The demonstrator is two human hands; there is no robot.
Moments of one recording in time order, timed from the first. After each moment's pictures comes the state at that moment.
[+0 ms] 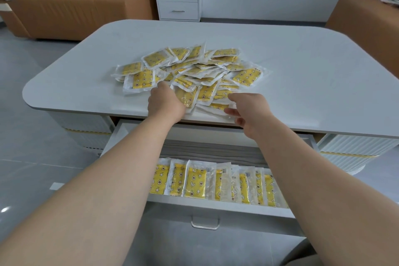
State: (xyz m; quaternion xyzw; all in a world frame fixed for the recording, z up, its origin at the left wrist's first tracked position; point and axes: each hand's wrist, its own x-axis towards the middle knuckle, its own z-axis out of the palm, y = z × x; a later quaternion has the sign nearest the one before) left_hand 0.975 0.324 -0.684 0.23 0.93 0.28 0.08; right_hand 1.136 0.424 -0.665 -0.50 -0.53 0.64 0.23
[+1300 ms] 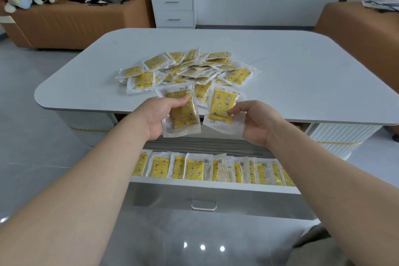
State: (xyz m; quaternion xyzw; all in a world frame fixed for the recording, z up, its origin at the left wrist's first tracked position) left_hand 1.013 0.255 -0.651 0.15 0.68 0.57 0.43; right_hand 1.198 0.395 -0.659 -0.38 -0.35 0.84 0.17
